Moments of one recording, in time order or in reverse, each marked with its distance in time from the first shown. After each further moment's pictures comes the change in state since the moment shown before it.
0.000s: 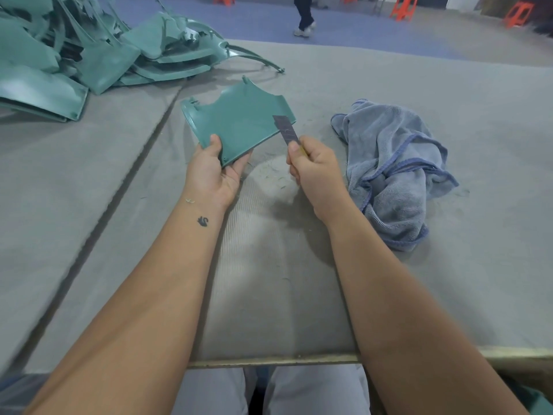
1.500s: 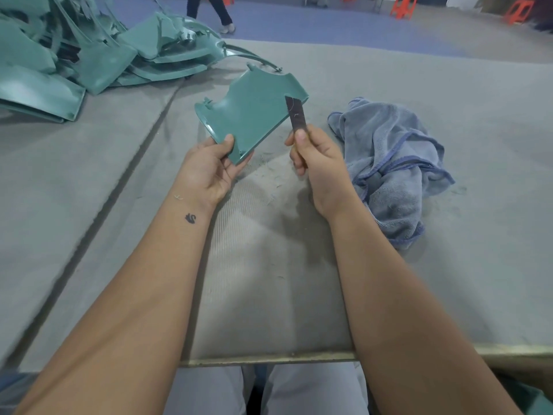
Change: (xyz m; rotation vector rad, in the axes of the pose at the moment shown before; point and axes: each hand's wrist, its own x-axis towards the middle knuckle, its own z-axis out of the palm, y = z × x) left_hand -0.003 0.008 -0.002 0.325 -0.088 -0.039; right_hand -0.001 -0.007 -0.012 0.266 -0.041 -0.037
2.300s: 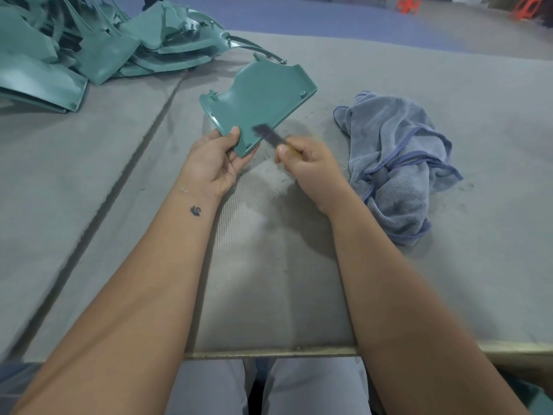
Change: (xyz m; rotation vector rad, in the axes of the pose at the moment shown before) left_hand 0.003 -0.003 -0.002 0.017 -0.029 0.006; right_hand -0.002 0.006 0.007 -0.443 -0.132 -0.001
